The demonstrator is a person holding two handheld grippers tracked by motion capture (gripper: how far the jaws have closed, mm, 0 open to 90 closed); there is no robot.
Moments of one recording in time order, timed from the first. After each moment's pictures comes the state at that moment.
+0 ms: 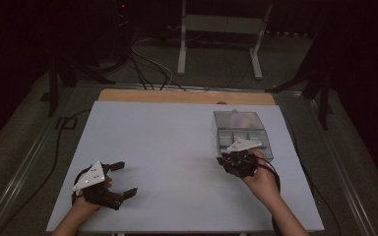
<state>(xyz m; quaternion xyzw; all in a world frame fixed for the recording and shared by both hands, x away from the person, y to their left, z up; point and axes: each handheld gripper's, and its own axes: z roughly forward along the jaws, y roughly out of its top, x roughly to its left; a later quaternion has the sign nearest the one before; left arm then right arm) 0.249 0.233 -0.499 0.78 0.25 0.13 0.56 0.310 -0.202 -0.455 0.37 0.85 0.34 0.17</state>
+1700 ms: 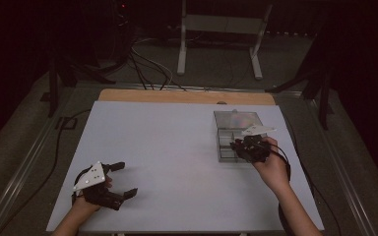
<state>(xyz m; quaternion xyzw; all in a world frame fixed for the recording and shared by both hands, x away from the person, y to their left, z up) 0.249 0.233 -0.499 0.78 0.25 0.13 0.56 0.342 -0.236 -0.438 0.42 0.82 0.34 0.20</state>
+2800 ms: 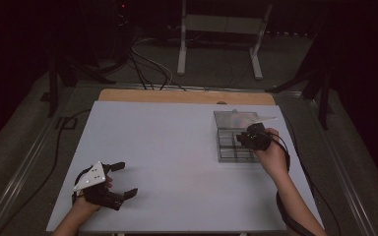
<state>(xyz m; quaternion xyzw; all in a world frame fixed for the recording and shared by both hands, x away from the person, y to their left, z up) 0.249 0.232 -0.499 0.78 0.25 0.13 0.56 0.391 -0.258 -0.458 0.48 0.80 0.31 0.19</state>
